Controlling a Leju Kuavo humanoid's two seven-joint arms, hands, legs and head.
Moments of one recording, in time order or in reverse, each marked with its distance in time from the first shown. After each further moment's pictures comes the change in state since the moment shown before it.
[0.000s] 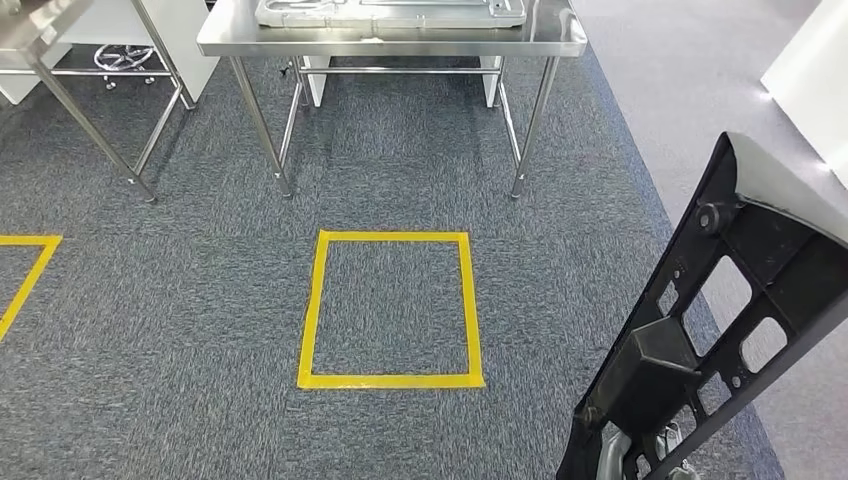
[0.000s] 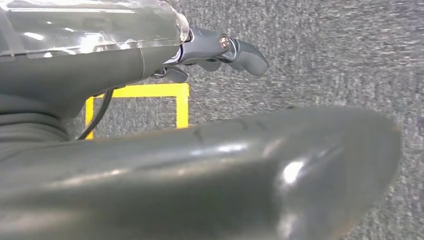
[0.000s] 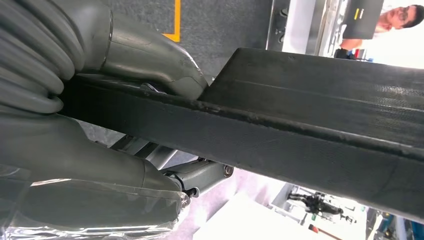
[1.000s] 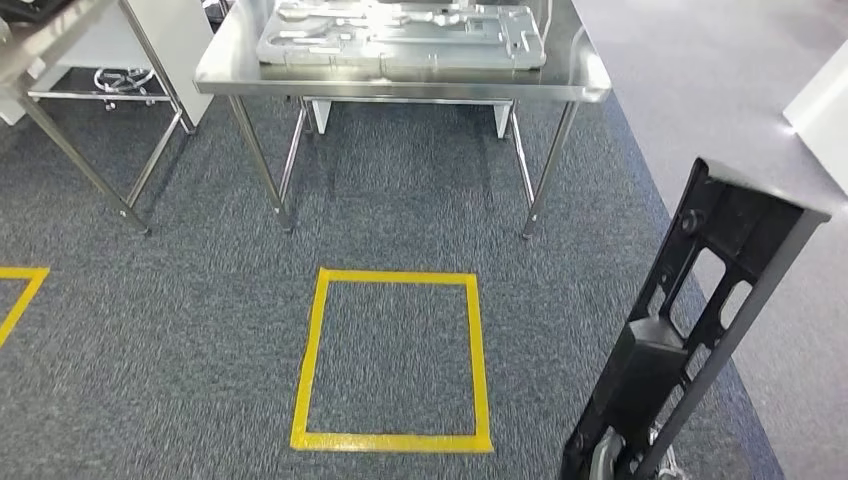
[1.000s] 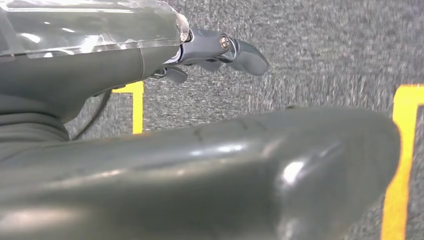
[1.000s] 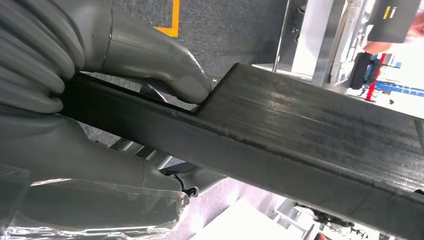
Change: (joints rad) left arm -0.001 0.009 0.001 0.000 0.005 -0.014 0.015; right arm 0.000 0.001 0.002 0.043 0.073 -0.037 0.065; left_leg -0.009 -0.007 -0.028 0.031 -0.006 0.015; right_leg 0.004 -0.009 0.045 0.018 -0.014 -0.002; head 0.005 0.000
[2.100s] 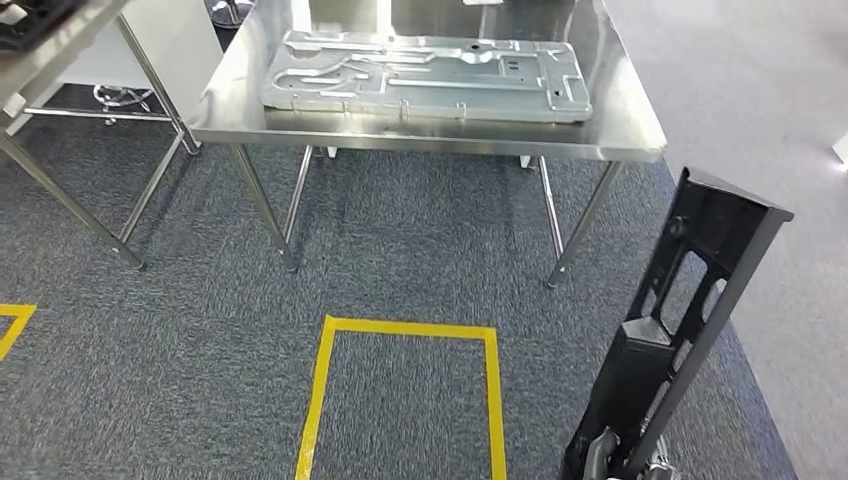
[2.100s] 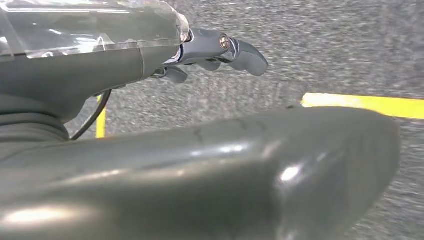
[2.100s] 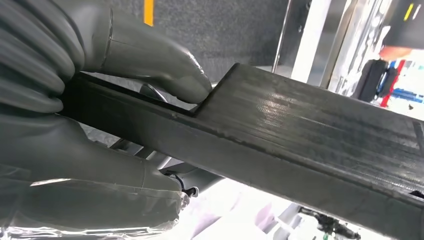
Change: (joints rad) left arm -0.006 -0.001 0.001 0.002 -0.011 -0.006 0.014; right arm -0.031 0.003 -0.012 0.055 0.029 -0.072 0.035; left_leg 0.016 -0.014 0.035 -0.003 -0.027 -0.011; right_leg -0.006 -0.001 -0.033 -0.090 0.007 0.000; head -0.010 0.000
